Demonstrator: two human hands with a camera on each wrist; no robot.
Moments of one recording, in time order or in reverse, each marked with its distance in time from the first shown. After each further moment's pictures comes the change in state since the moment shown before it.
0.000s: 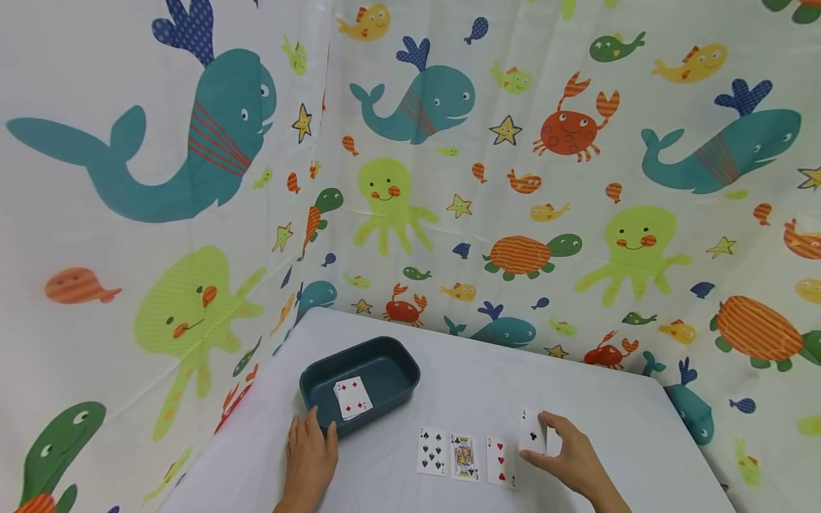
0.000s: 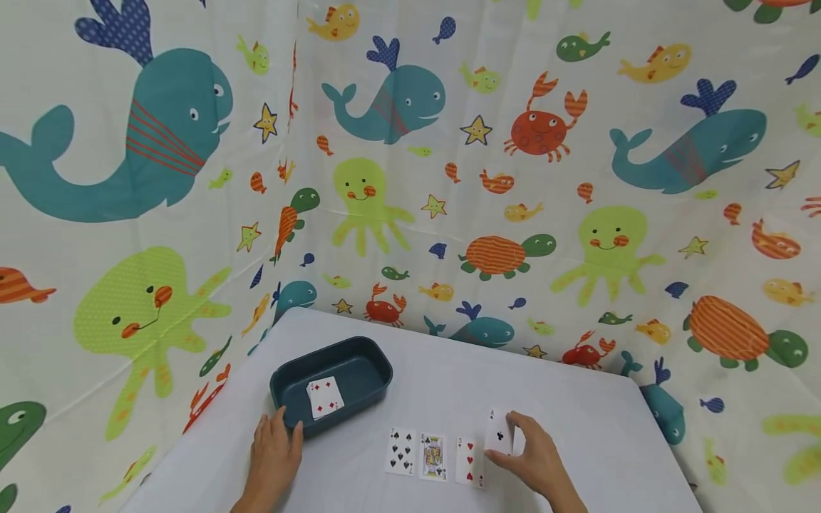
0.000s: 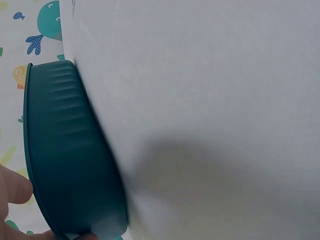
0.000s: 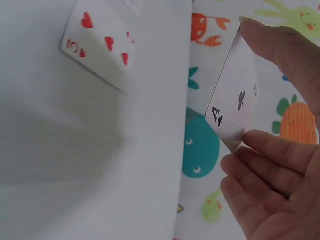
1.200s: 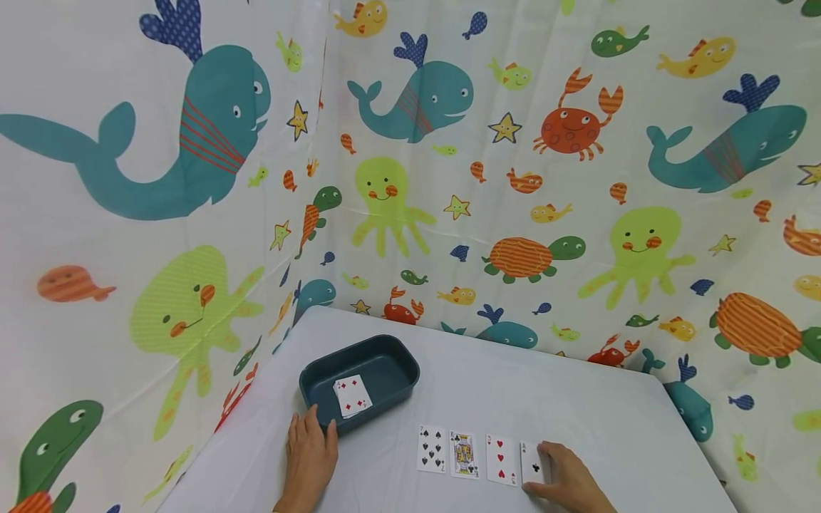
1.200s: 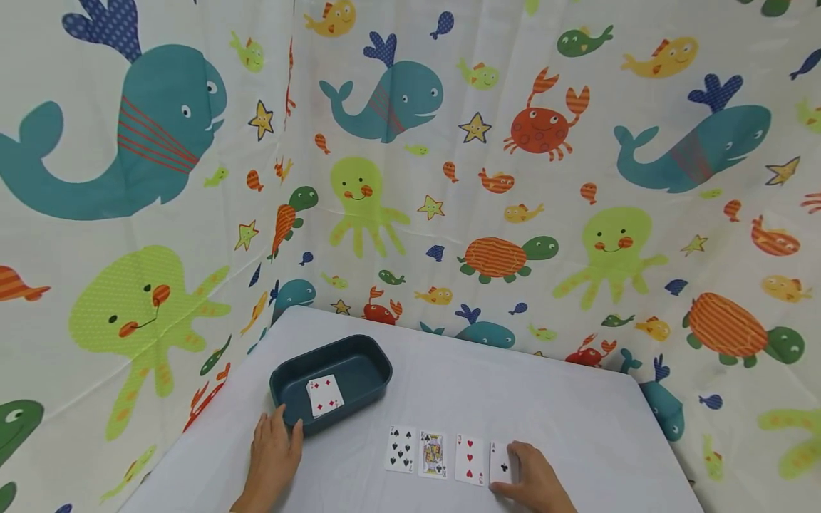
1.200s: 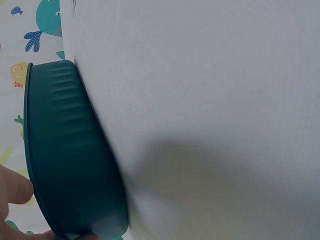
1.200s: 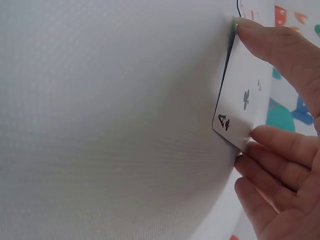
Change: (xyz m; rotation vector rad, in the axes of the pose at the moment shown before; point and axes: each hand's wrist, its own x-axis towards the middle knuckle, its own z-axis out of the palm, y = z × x) left_hand 0.008 0.006 0.026 -0.031 0.085 0.065; right_hand 0.030 0.066 0.039 -0.126 -0.150 0.079
